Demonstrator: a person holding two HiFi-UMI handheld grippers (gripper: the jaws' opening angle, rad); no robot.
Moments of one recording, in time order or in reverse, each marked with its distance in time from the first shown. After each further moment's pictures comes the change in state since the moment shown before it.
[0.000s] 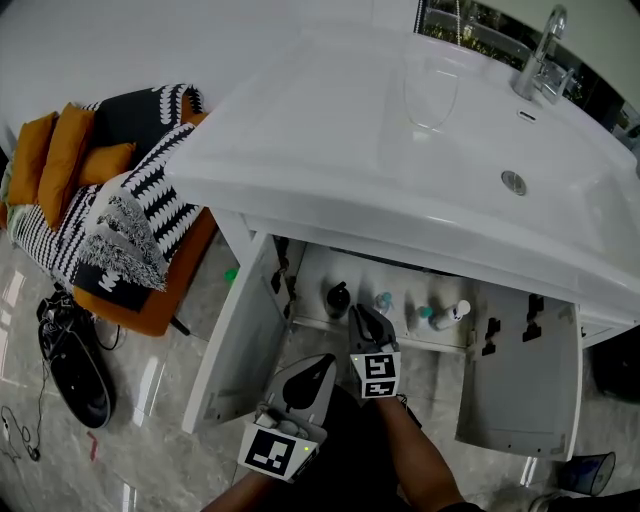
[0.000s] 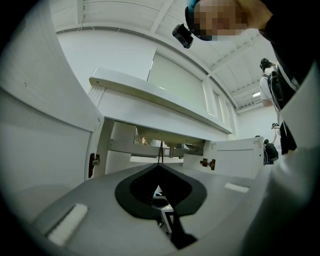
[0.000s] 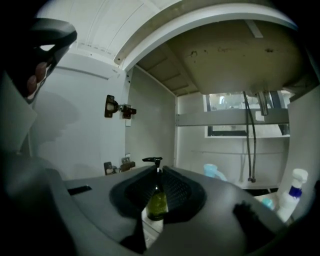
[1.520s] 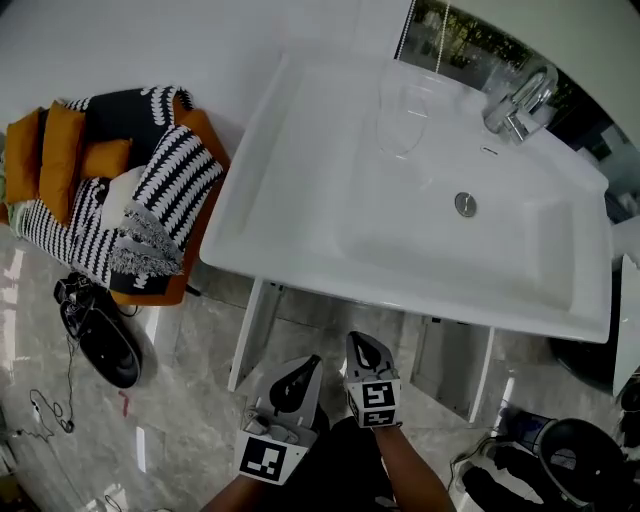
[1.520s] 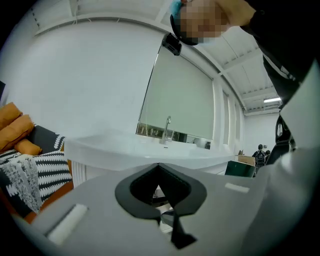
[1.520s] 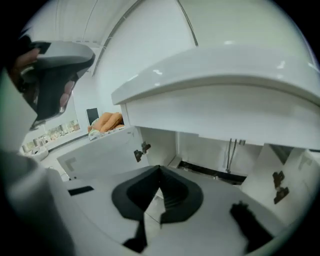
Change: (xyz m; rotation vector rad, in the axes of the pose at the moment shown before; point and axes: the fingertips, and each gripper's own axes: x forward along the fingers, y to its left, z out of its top) left arm 0.000 -0.041 0.225 -0.106 0.225 0.047; right arm -0.157 0.017 0.197 0.143 0.378 0.034
